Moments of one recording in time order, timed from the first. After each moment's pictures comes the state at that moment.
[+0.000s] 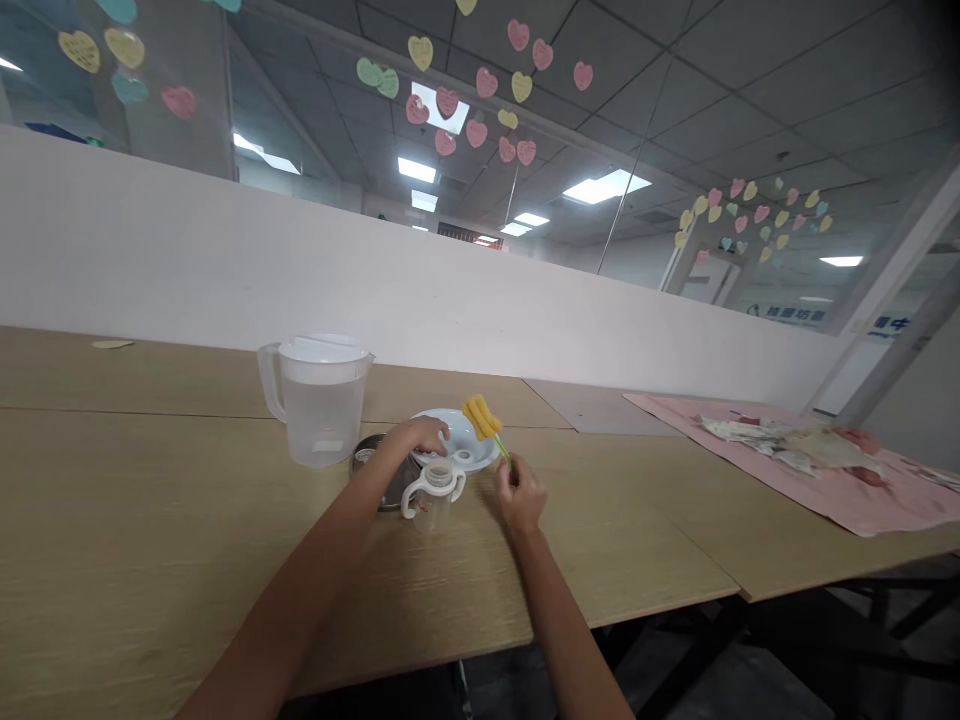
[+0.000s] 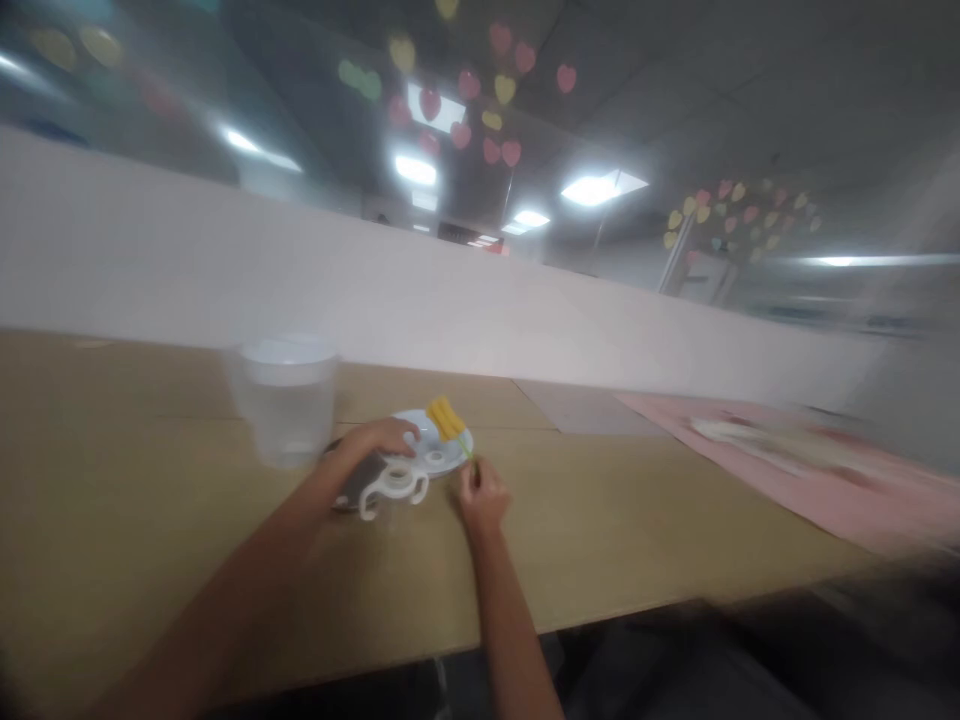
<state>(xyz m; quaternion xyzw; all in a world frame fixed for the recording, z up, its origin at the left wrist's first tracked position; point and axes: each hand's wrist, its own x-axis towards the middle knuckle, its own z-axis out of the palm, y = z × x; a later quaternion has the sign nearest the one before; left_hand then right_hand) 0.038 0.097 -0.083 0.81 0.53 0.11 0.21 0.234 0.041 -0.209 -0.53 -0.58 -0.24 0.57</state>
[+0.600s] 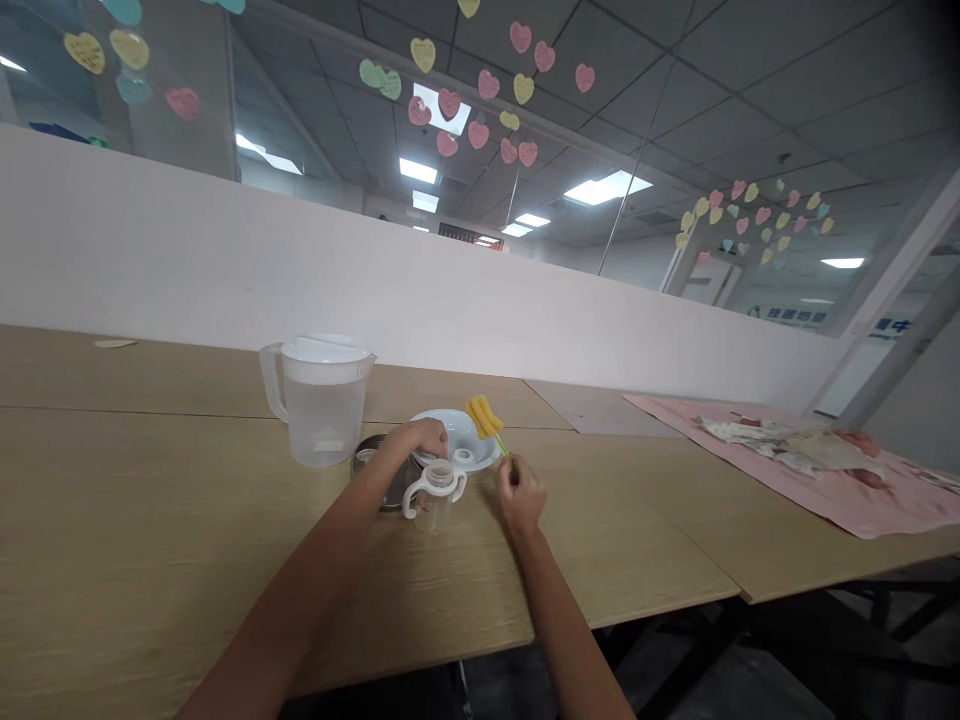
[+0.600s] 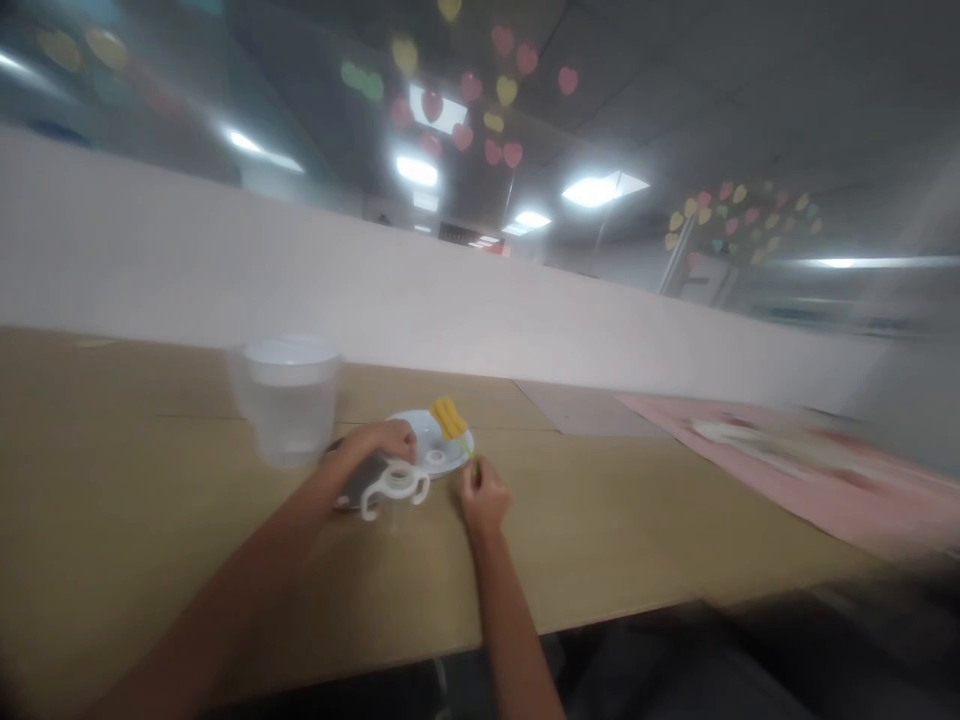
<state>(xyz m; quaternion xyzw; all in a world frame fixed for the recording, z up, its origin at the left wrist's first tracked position) 0.040 0.092 -0.085 0.84 0.50 0.07 0.19 0.232 0.041 -0.209 -0.56 -0.57 -0.21 0.56</state>
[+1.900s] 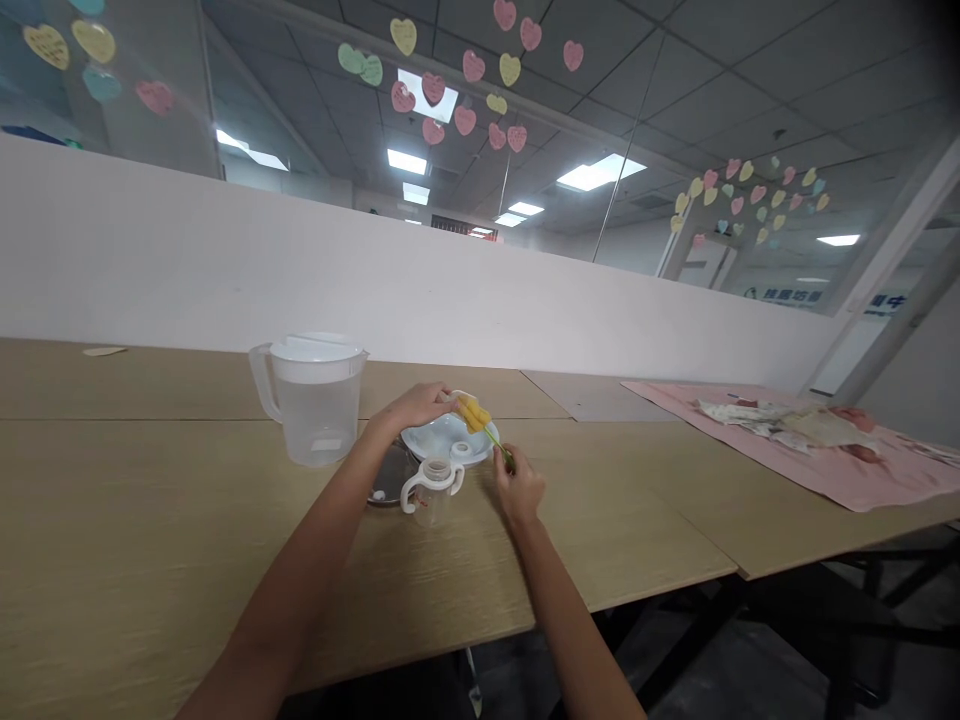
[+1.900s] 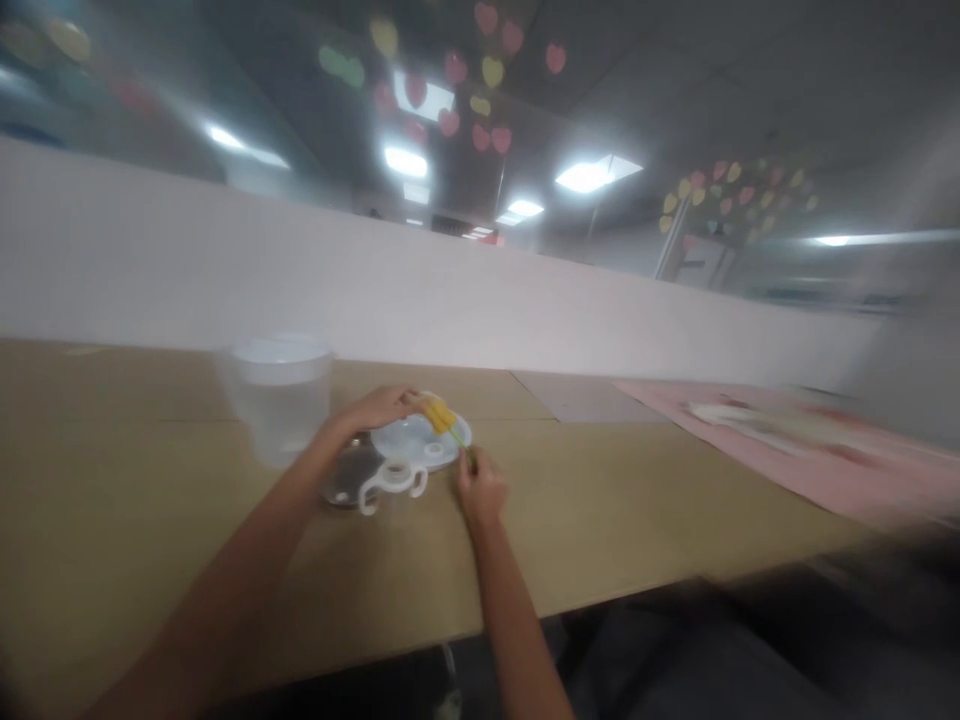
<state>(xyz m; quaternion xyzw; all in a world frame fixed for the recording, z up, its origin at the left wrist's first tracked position) 0.029 0.087 -0.056 0.84 0.46 0.24 0.16 0.230 0.042 -0.208 -0.57 -0.57 -0.21 0.55</state>
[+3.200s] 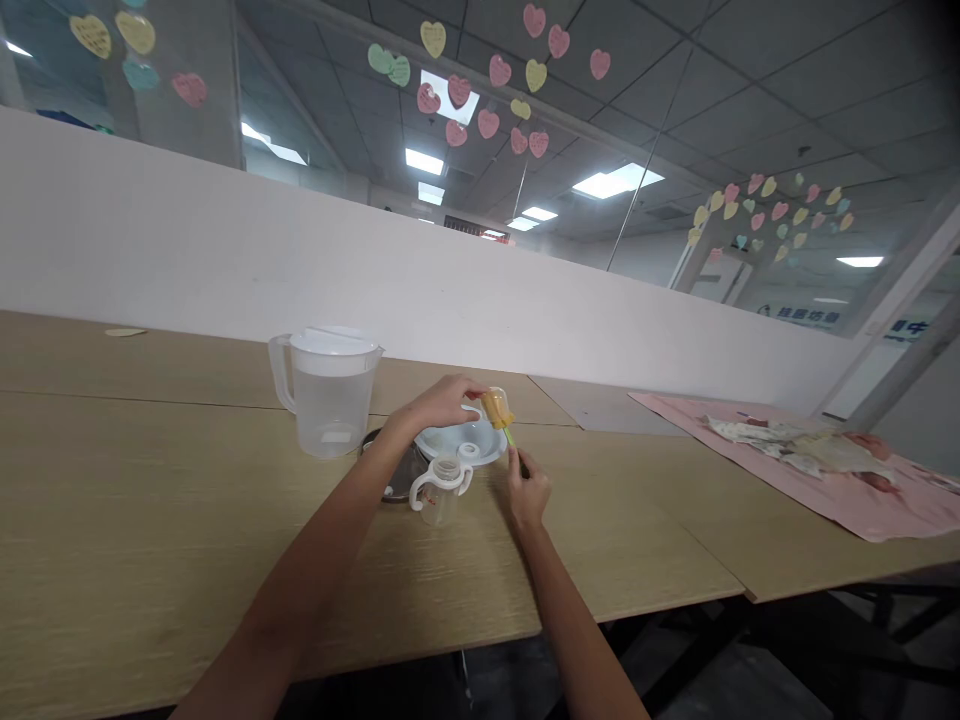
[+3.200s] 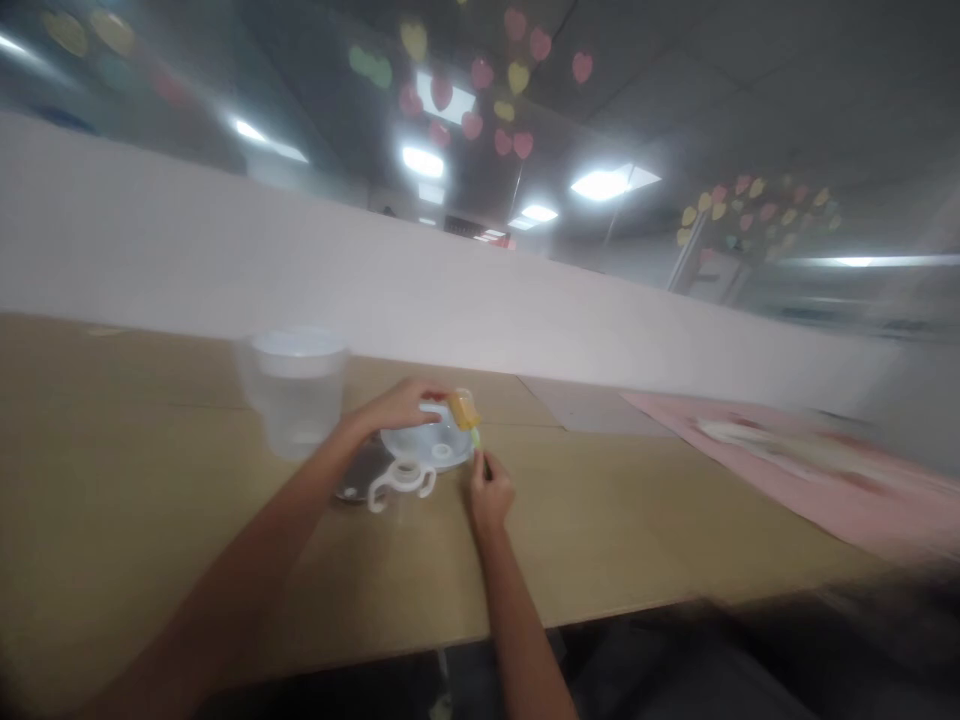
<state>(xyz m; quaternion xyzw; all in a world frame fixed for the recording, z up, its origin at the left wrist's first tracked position) 0.047 0.058 -0.041 0.88 0.34 0.31 0.14 0.230 0.043 -0.207 -0.54 -0.55 -0.09 0.63</state>
